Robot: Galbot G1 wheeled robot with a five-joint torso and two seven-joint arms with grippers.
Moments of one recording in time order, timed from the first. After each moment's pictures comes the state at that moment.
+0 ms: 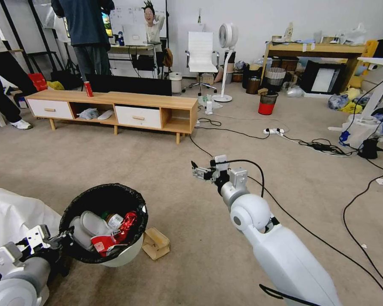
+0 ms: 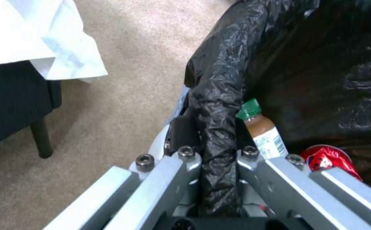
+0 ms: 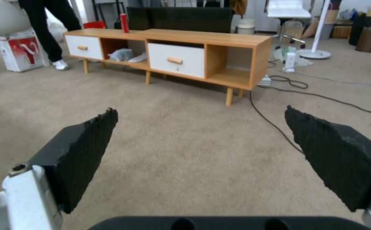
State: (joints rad) left arm 1.45 -1.29 -0.95 -2.21 -1.01 0.70 -0.43; right arm -0.68 1.24 0.00 1.76 0.55 -0.41 0.25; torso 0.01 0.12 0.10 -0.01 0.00
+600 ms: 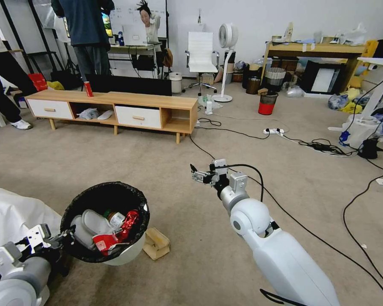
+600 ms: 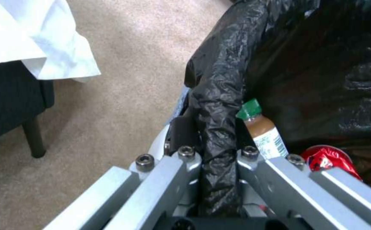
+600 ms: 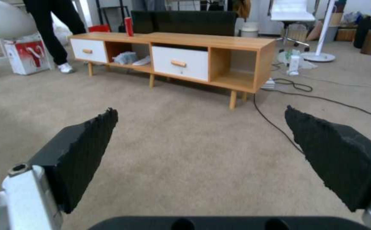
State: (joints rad) left arm 1.45 -1.30 -0.95 -2.22 -1.03 0.70 -0.43; right arm -0.68 1.24 0.00 1.75 0.55 -0.39 0.23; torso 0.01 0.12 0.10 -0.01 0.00
